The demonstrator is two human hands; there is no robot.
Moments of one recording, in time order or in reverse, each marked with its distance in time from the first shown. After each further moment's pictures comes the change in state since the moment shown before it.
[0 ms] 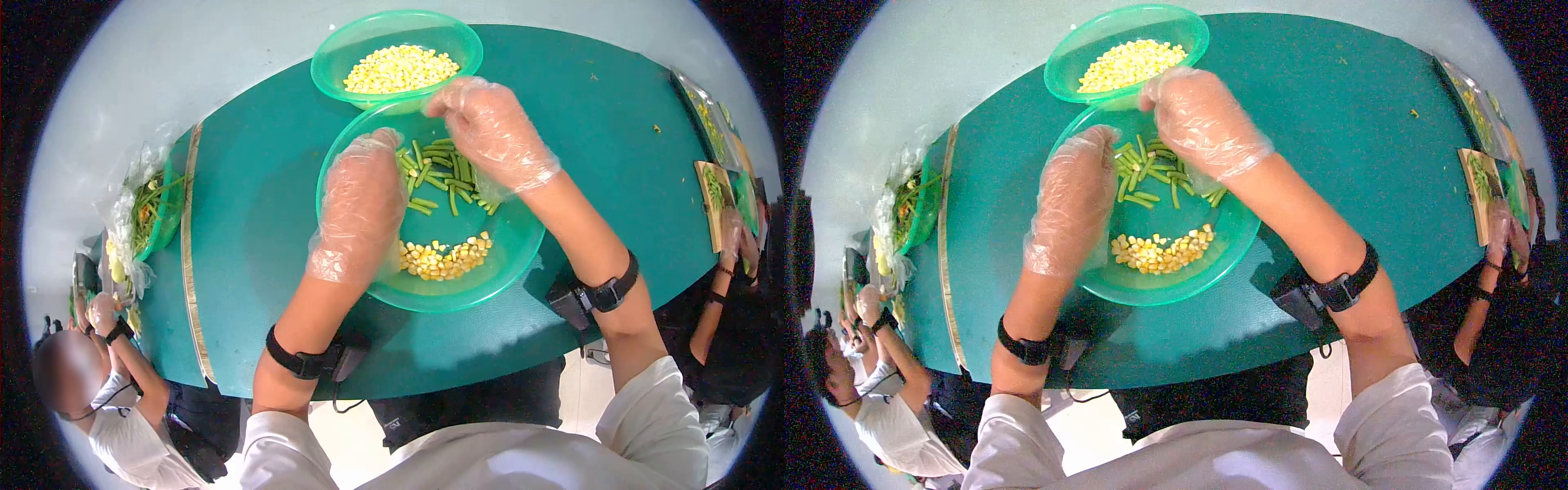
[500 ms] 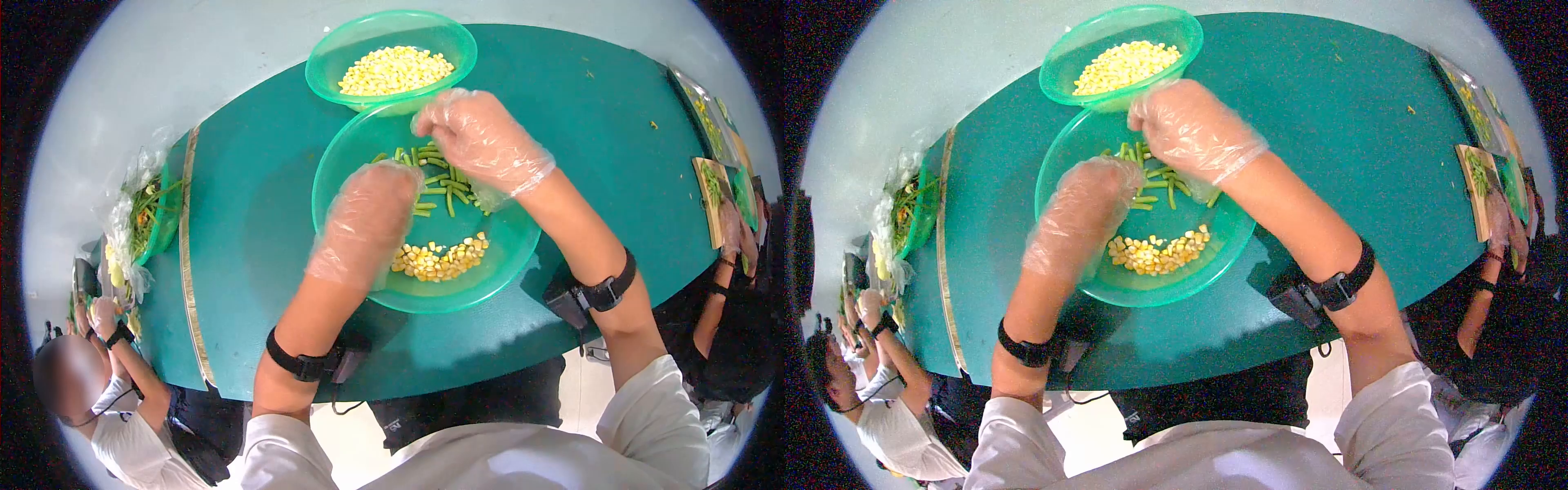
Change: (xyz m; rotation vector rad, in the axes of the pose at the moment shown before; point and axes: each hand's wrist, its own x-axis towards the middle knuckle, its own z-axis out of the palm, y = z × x) left_hand -0.008 -0.005 0.004 0.103 -0.297 0.290; right_hand 0.001 -0.003 -0.001 0.012 -0.189 0.003
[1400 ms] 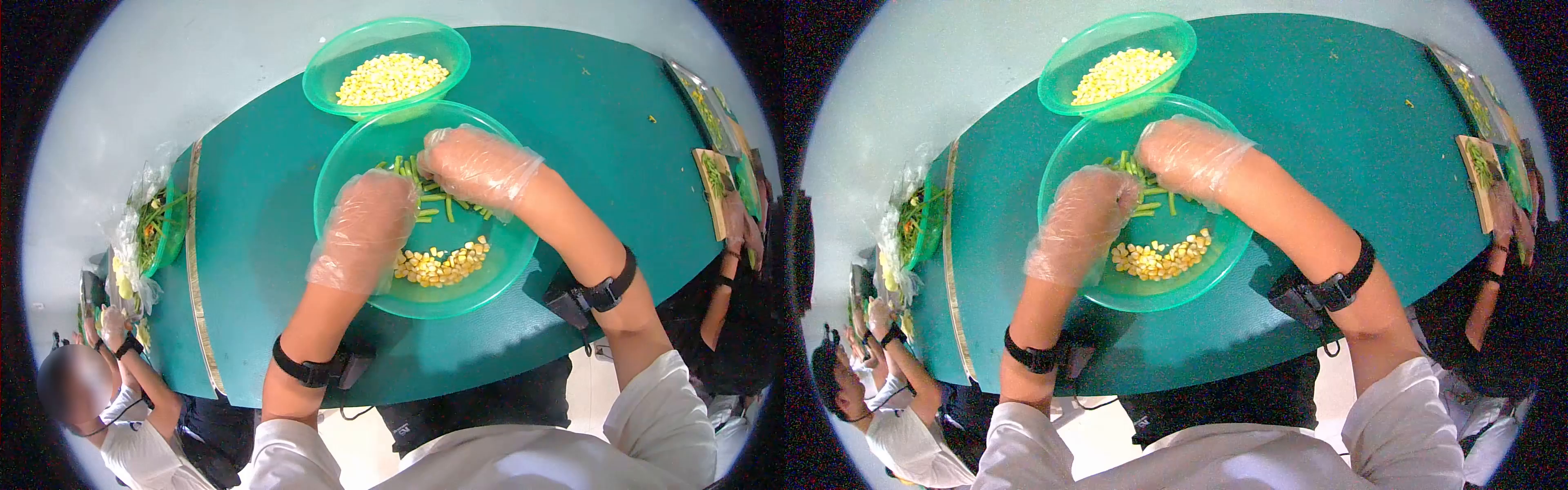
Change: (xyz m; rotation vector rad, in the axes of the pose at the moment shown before) left_hand 0.002 0.001 -0.005 -0.103 -0.086 -0.162; right_hand -0.006 -0.010 -0.001 -0.214 -0.534 0.056
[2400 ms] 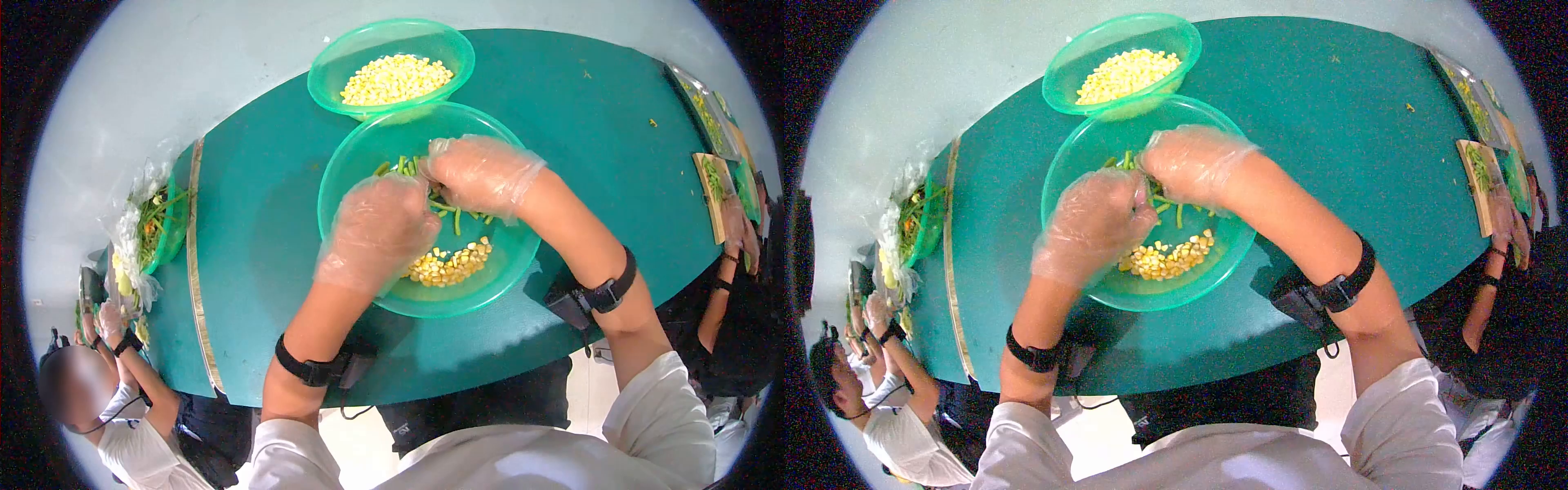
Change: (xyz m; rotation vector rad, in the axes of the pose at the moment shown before) left_hand -0.007 0.013 -0.007 -0.056 0.073 0.101; right_hand -0.006 -0.007 -0.005 0.004 -0.025 -0.037
